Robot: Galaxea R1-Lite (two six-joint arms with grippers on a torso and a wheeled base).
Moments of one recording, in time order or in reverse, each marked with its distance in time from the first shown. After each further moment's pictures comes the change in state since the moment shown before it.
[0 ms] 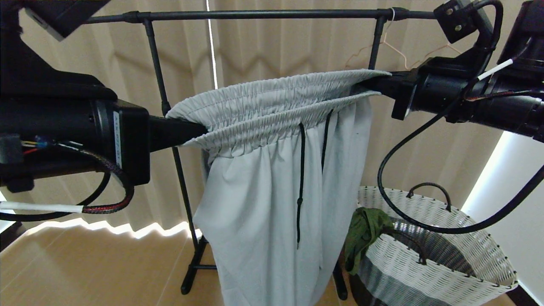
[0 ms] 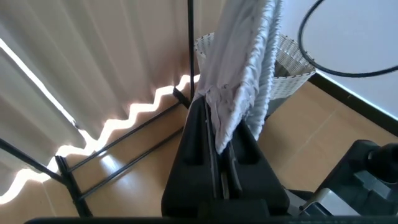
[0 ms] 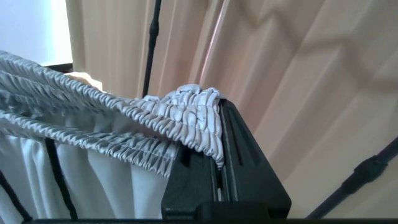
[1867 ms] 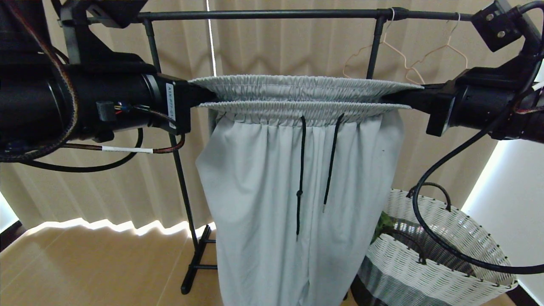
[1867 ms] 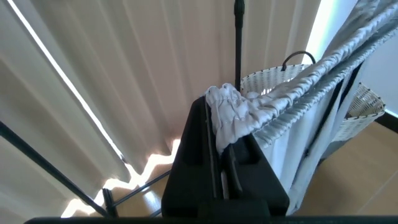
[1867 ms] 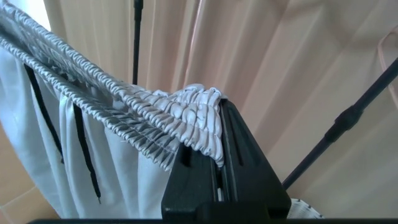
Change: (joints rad) left arm 0.131 0.140 -0.005 -0.288 0.025 0.129; right arm -0.007 -0.154 0.111 0.138 -0.086 0.000
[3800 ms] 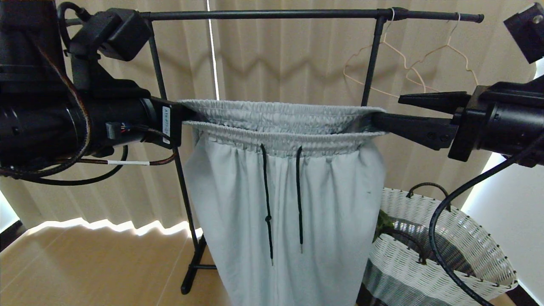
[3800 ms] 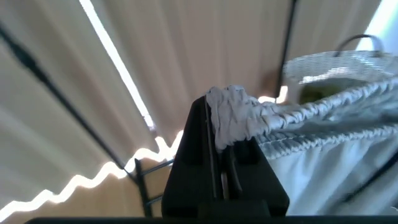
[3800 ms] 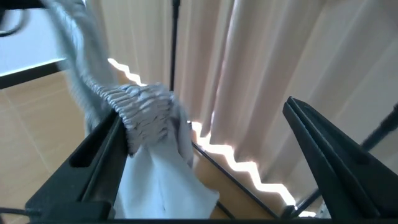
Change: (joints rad) left arm 0.069 0.006 0.073 -0.007 0.128 0.020; right arm 0.088 -0.118 0.127 -0.006 0.035 0.108
